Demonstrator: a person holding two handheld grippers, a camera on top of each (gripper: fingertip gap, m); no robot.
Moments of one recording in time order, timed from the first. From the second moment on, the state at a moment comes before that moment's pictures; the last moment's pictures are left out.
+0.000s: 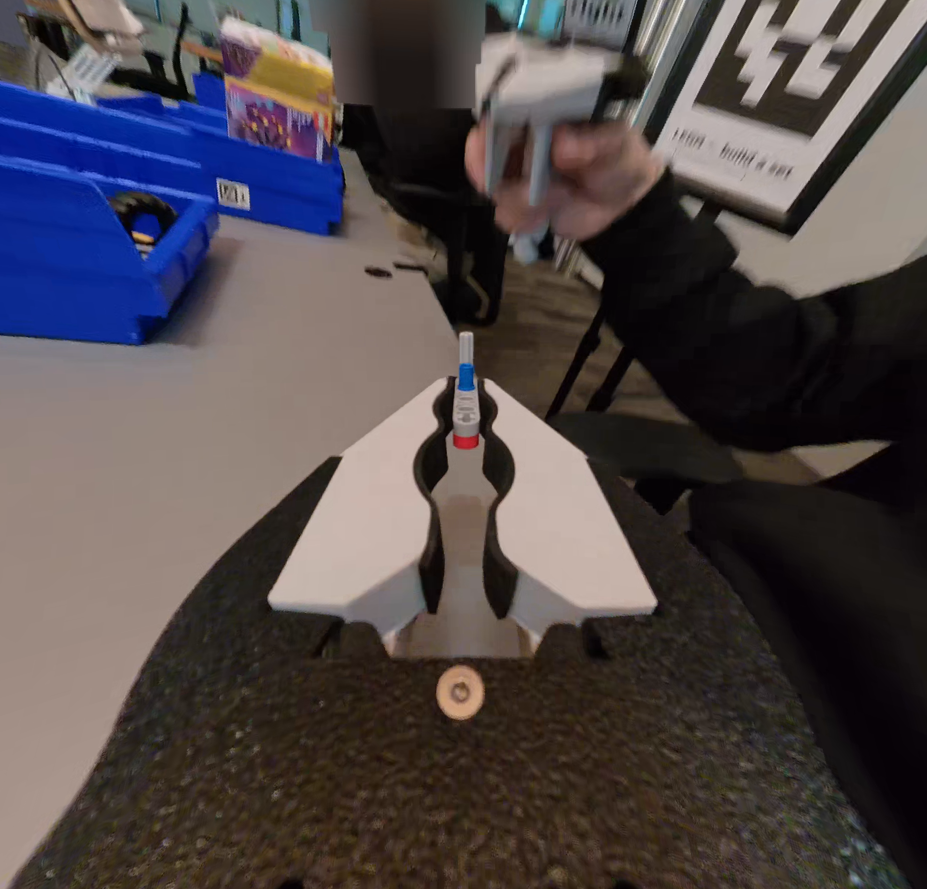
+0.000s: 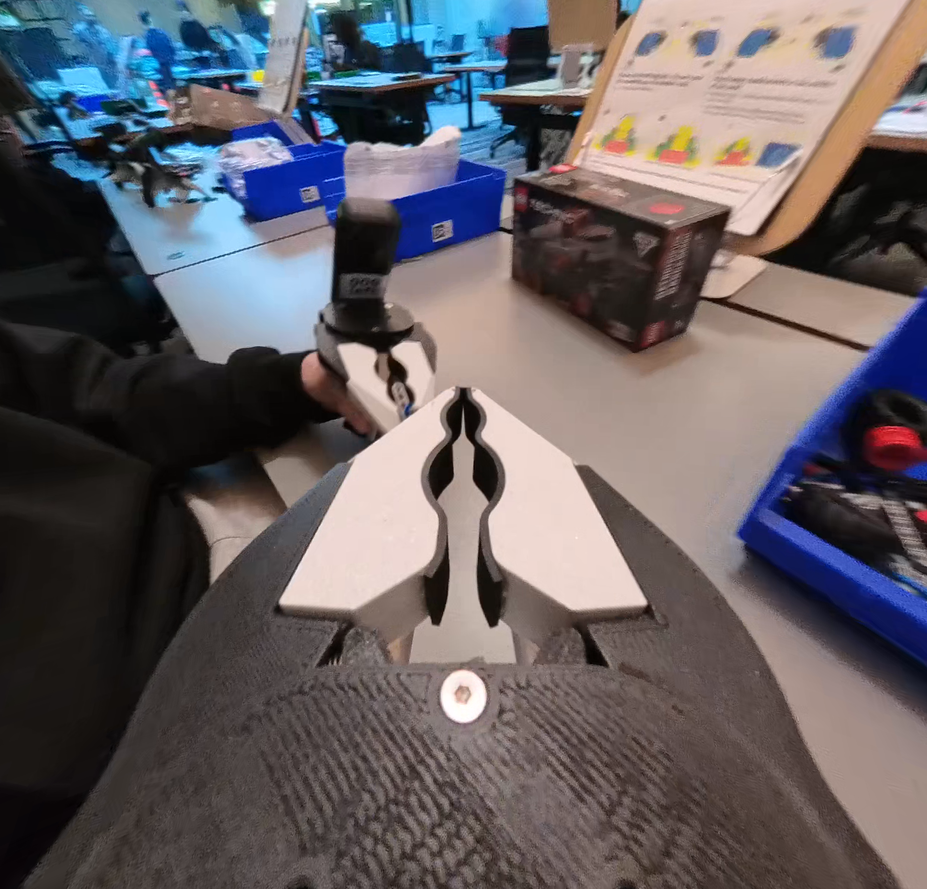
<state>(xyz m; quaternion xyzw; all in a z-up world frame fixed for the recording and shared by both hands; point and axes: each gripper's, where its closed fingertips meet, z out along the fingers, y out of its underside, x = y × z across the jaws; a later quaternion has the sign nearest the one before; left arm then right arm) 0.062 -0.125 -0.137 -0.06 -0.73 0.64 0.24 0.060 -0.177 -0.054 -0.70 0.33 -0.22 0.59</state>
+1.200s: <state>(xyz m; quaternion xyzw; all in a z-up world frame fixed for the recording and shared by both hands) 0.096 -0.062 -0.123 0.06 -0.69 0.69 0.20 0.110 -0.035 -0.106 -0.72 0.22 -0.07 0.66</state>
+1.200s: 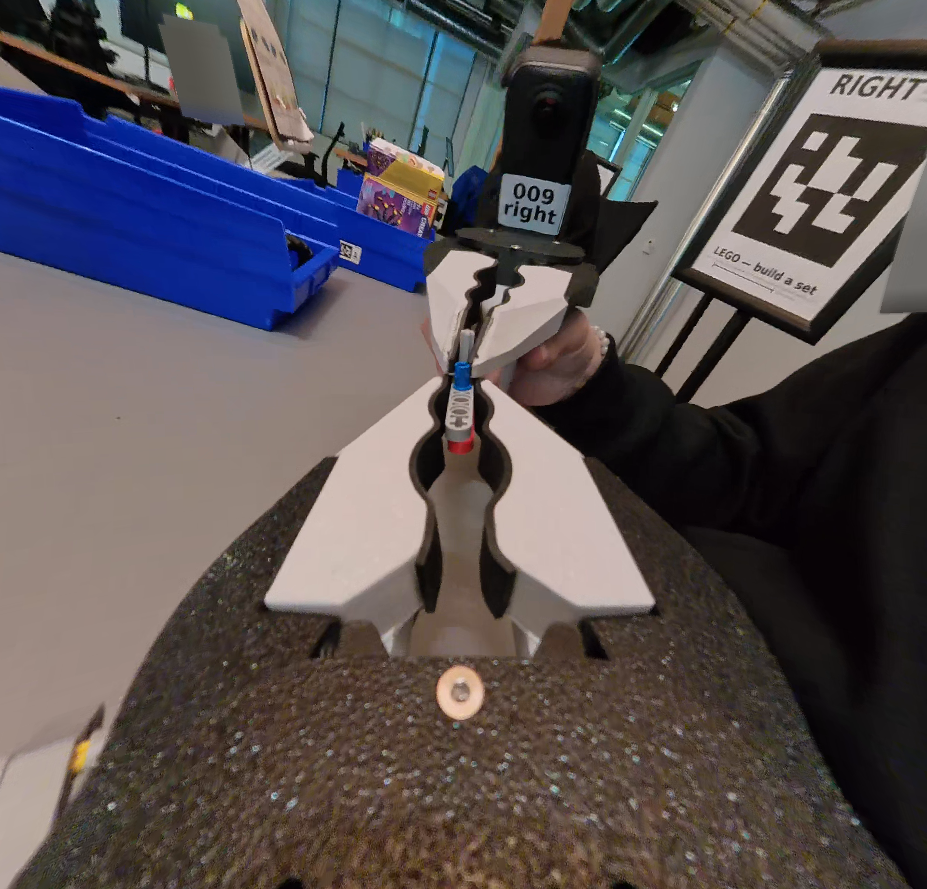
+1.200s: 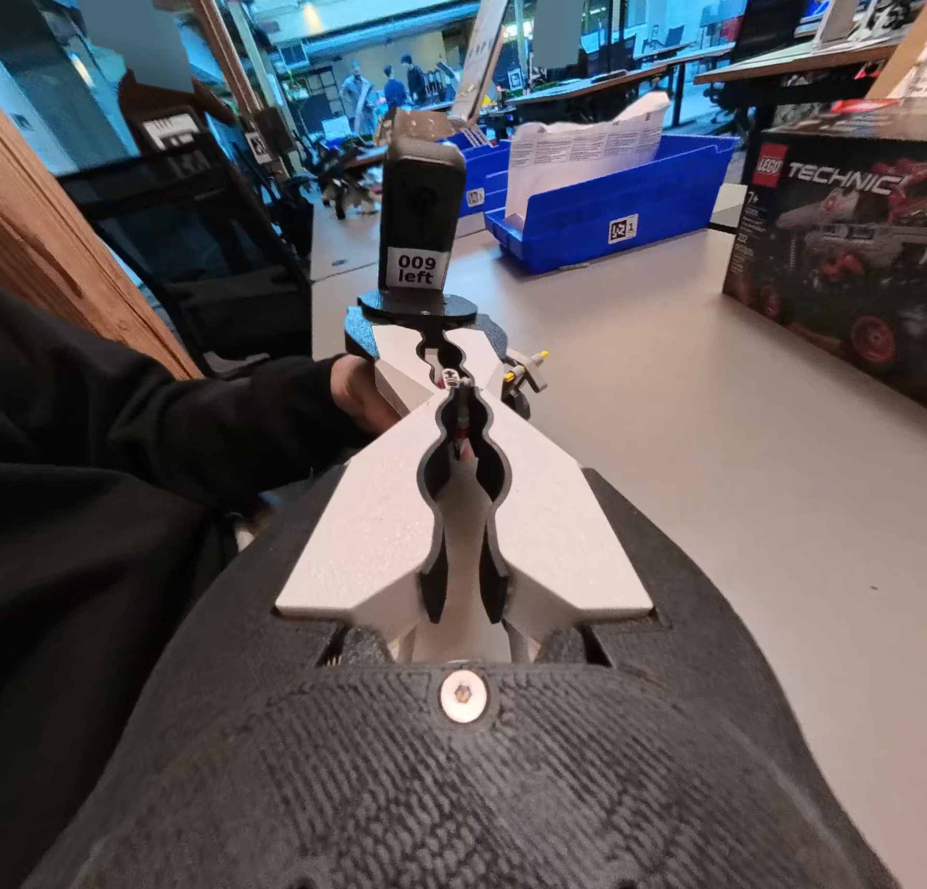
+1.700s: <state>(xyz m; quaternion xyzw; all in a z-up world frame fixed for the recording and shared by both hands) 0.085 -0.081 -0.164 0.09 -0.77 0.60 0.19 0.120 -0.192 -0.057 -0.50 0.34 -0.07 0.79</state>
